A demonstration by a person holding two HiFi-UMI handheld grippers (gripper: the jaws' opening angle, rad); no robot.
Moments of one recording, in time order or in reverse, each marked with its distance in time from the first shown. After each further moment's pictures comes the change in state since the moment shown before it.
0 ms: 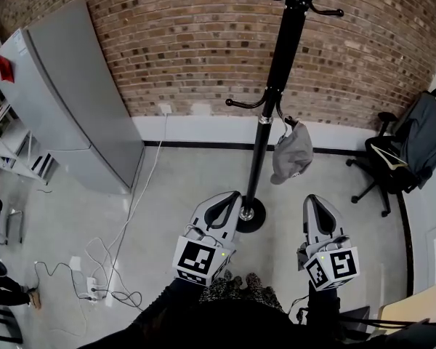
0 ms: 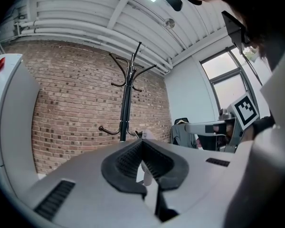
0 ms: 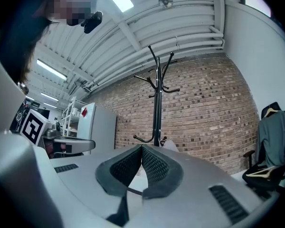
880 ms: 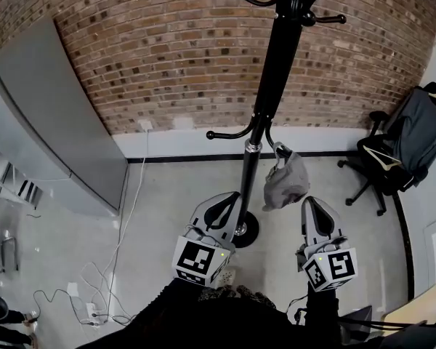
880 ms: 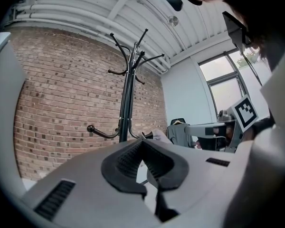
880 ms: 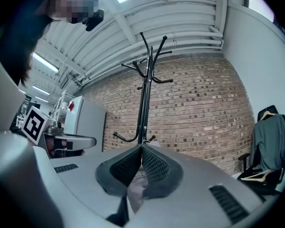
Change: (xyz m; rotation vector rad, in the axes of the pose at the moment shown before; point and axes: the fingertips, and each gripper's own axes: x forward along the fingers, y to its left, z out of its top) left arm 0.113 0.049 -0.006 -0.006 -0.002 -0.108; right arm 0.087 -0.062 -0.016 -0.020 0.020 -0.090
